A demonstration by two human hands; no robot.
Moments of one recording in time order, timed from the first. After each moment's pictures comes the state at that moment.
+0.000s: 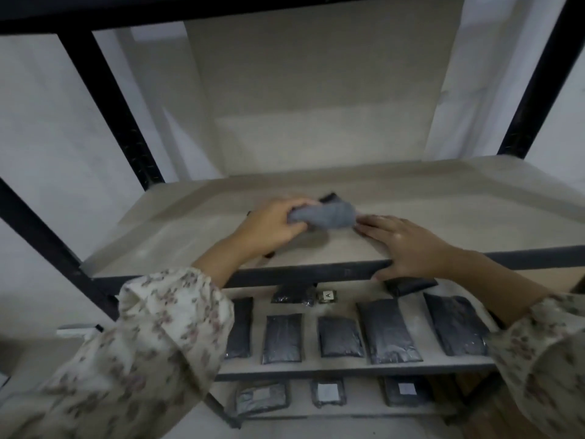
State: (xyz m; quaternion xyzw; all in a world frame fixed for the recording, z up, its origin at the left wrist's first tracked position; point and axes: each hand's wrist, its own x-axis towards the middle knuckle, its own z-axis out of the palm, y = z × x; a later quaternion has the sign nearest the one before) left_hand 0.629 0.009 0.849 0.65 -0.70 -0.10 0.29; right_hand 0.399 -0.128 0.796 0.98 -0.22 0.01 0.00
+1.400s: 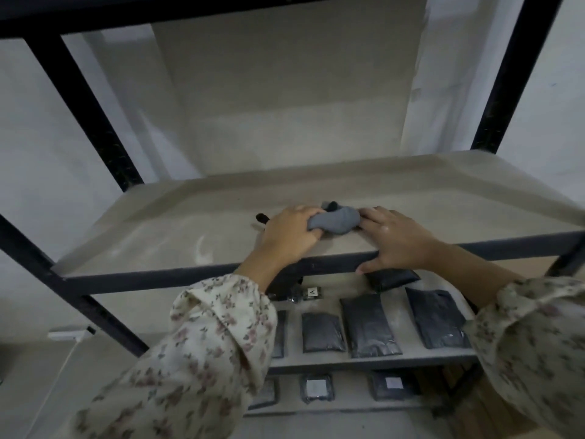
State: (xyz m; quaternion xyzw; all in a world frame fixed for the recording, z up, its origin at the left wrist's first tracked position) left_hand 0.558 -0.038 0.809 0.72 -0.65 -0.01 0.24; right_hand 0.367 -0.149 0.790 0.97 -0.22 0.07 0.03
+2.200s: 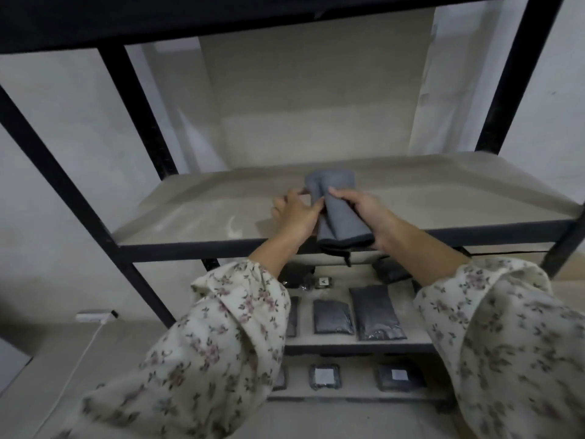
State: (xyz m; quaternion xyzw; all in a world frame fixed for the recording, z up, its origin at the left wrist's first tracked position) left_hand 0.527 0.019 0.840 0.78 -0.36 -0.20 0.47; right_hand 0.419 -0.044 0.847 0.49 -0.28 0.22 -0.80
